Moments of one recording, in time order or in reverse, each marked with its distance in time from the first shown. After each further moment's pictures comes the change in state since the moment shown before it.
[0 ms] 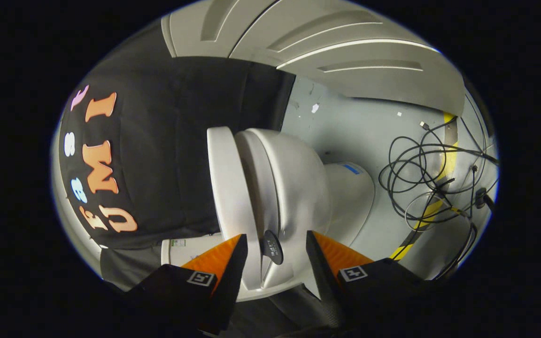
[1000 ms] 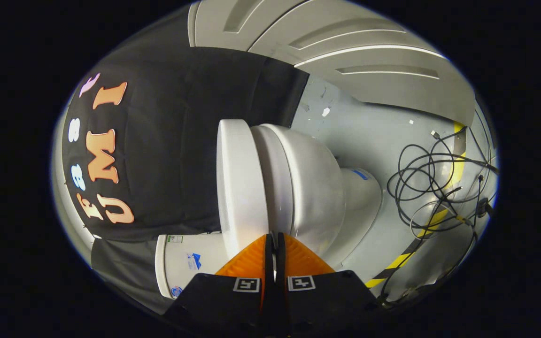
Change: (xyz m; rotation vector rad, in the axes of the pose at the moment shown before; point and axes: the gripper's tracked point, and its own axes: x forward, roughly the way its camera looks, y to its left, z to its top) arm 0.016 0.021 0.002 -0.035 -0.044 0.040
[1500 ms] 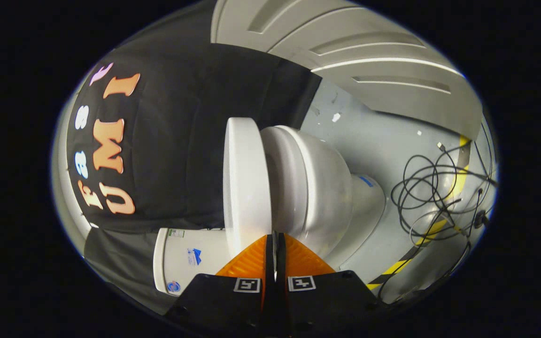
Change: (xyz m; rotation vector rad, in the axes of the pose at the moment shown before) arm -0.006 0.021 -0.007 -0.150 -0.022 0.008
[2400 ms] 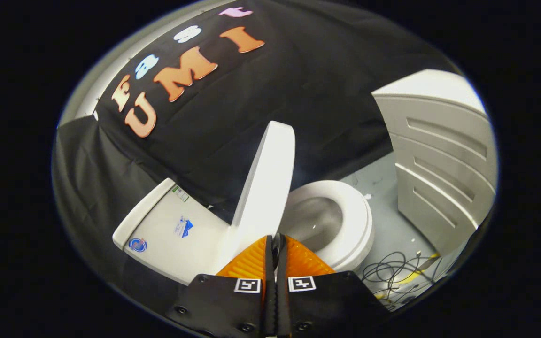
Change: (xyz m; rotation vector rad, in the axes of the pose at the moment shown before) arm -0.023 0.157 -0.004 -0.703 -0.228 -0.053
